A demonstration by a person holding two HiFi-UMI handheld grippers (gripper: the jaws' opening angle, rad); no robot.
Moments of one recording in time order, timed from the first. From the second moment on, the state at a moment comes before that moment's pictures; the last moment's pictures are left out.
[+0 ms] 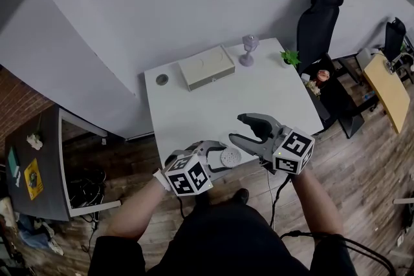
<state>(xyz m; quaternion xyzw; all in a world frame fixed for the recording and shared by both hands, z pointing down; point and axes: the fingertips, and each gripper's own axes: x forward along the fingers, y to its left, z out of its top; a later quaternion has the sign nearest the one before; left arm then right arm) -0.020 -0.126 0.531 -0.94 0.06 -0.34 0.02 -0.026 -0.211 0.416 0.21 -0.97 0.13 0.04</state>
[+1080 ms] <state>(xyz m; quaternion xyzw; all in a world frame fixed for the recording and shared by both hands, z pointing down) -0.052 -0.174 0.538 -0.92 0.21 -0.32 -0.06 0.027 -0.236 0.385 0.39 -0.92 0.10 -0.03</state>
